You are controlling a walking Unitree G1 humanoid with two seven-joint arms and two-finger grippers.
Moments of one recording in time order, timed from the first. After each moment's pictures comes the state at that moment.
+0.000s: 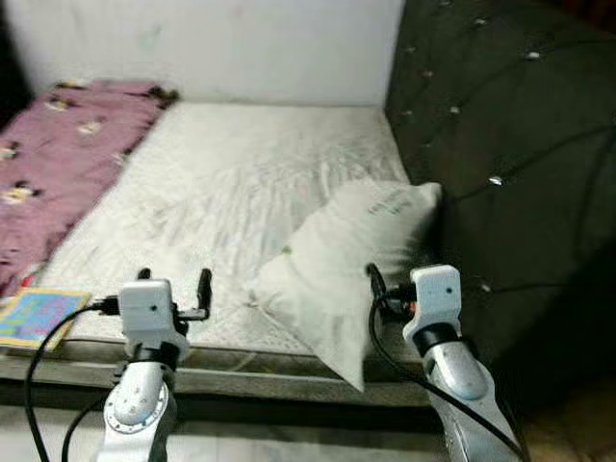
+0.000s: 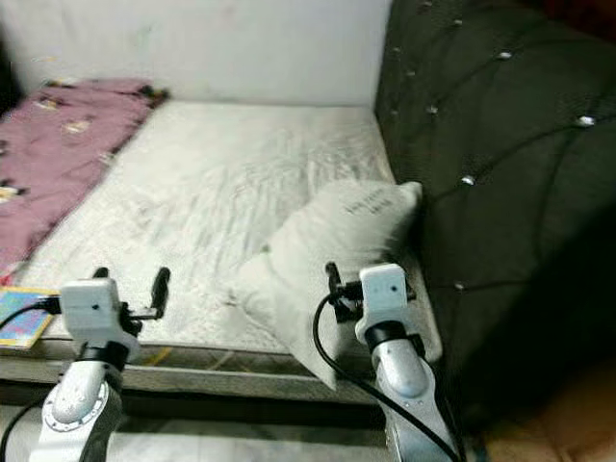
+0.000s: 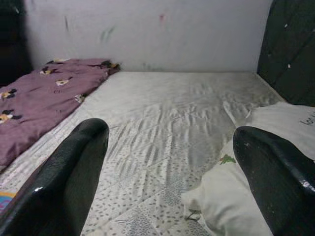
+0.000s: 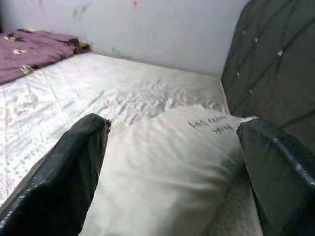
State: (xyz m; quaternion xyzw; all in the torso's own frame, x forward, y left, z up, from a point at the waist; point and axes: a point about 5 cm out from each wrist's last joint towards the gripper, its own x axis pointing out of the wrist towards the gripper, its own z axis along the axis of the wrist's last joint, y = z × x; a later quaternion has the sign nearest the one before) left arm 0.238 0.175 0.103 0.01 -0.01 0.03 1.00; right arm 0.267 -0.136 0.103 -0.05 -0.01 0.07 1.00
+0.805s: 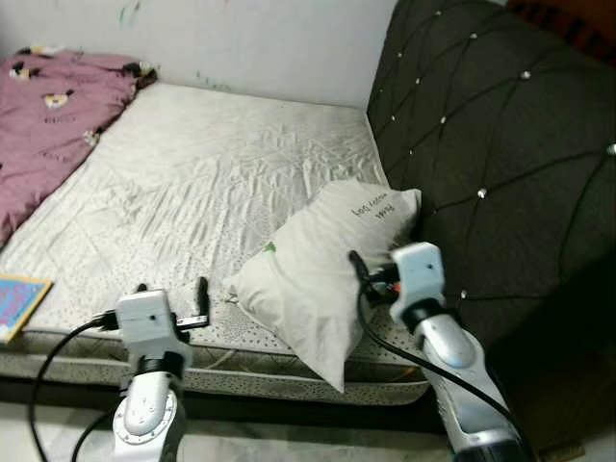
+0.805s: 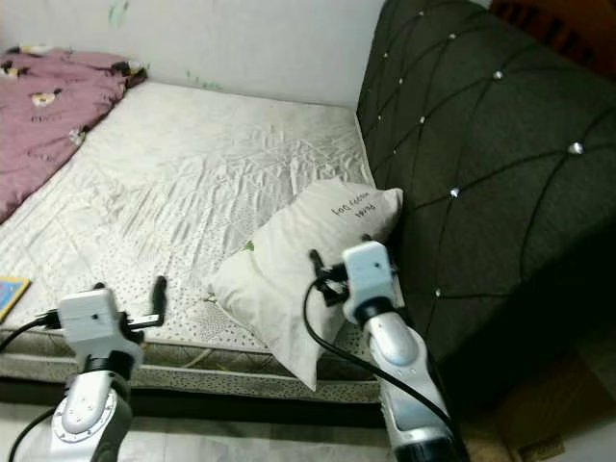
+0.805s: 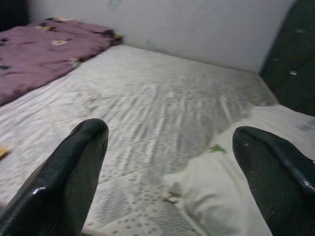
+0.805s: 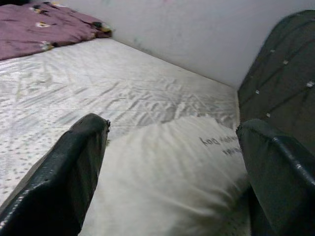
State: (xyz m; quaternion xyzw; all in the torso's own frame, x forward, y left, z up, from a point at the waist) left arm 0.229 0.172 0.092 -0.03 0.01 0.09 1.00; right arm 0.292 -0.122 0.112 -0.07 -0.01 0.15 0.99
